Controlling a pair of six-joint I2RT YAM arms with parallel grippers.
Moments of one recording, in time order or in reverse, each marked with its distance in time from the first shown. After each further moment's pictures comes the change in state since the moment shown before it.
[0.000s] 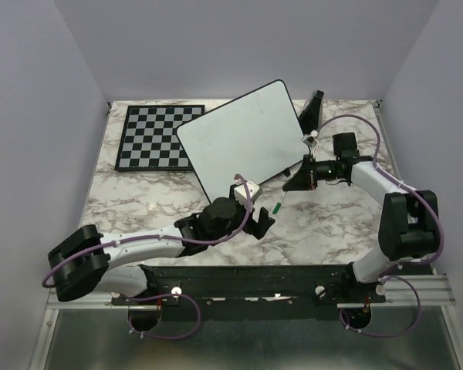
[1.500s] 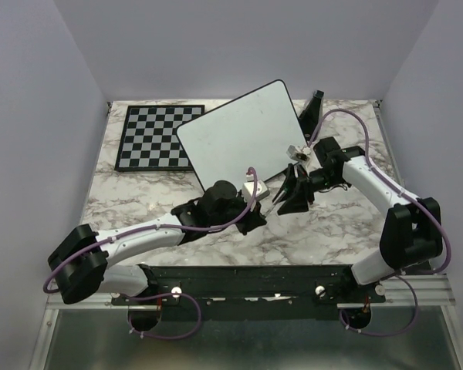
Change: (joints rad) left arm 0.121 -0.034 0.076 -0.192 0.427 0.111; right arm 0.179 -0.093 0.131 -0.662 -0.182 -0.823
